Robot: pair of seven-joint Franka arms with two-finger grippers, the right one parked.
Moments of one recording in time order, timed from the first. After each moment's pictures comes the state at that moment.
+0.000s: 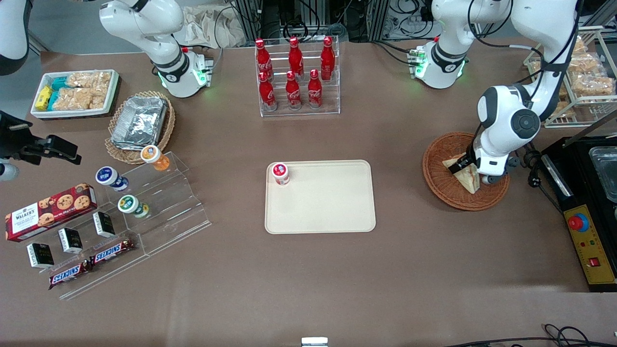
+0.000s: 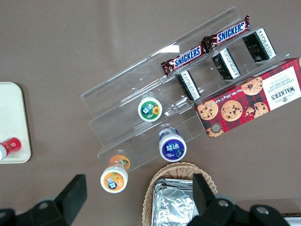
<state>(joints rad) -0.03 0.12 0.03 -2.53 -0.01 2.54 -0.64</state>
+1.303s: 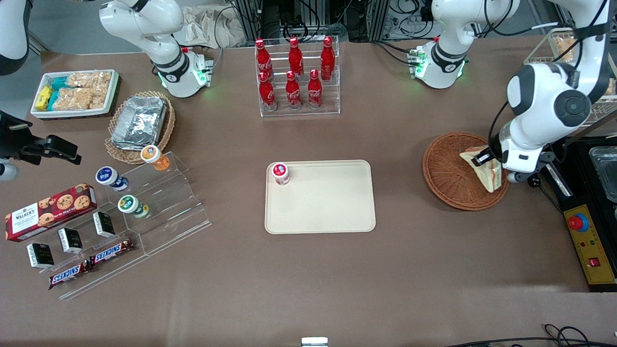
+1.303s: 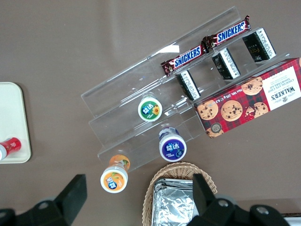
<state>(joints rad) -0.04 -0.06 0.02 -2.24 0.00 2.05 -0.54</state>
